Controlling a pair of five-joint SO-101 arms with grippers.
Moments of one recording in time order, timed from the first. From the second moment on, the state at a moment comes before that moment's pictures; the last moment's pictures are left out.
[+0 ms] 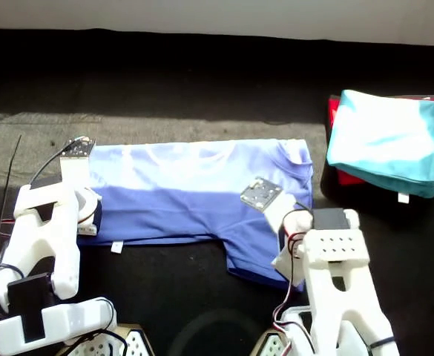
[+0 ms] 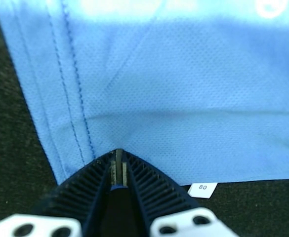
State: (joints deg) left arm -22.7 -6.2 47.9 50.6 -18.6; right arm -10.1 -39.4 57.8 77.7 46.3
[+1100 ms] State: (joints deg) left arm -22.6 -6.2 47.9 50.6 -18.6; right arm -20.6 -26.0 66.9 58.5 46.3
